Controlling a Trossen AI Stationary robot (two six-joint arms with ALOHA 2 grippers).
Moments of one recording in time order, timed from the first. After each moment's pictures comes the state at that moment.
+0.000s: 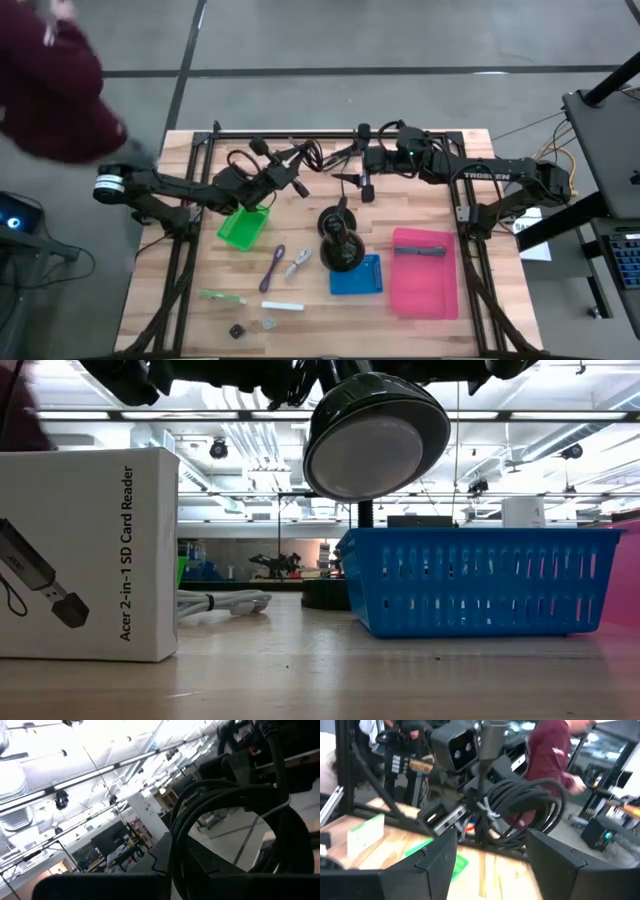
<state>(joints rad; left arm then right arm) 0.03 1.36 0.75 1.04 -0.62 0.85 -0.27 1.36 0.99 0.34 -0.31 -0.27</state>
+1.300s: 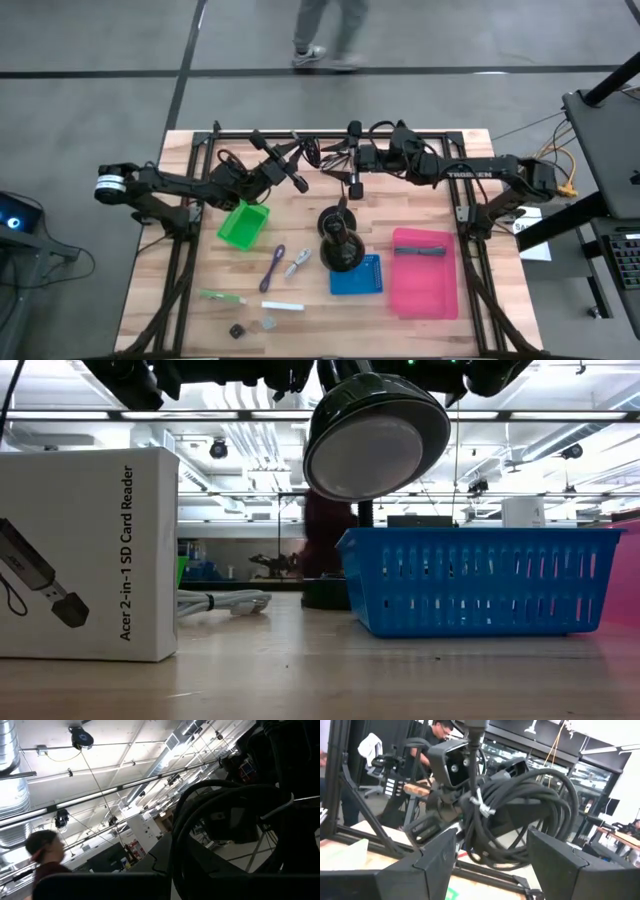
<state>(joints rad) 0.09 1.36 0.75 1.14 -0.47 0.84 -0.27 1.49 1.01 0.61 -0.32 -0.25</state>
